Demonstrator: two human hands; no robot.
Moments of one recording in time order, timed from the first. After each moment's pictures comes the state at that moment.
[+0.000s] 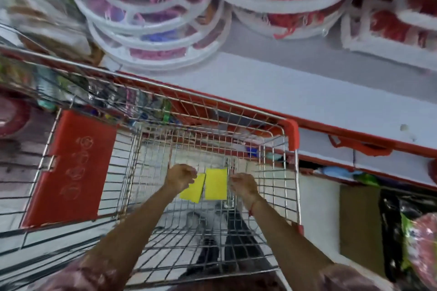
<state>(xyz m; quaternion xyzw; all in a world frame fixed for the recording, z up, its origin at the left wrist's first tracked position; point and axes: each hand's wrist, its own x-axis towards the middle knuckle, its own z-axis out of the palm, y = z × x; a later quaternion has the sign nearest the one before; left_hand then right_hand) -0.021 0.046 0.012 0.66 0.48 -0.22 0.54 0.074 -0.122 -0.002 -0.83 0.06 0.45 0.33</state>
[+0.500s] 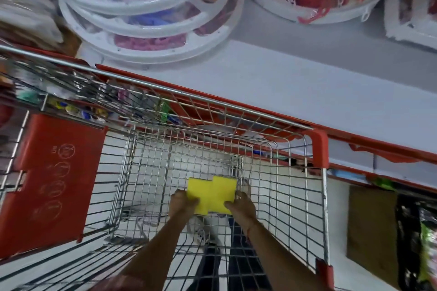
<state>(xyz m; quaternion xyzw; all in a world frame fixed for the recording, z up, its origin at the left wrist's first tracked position) -0.036 0.020 -0.080 0.64 0.58 -0.26 0.43 0.050 -0.117 -0.076 -0.83 0.08 0.50 0.23</state>
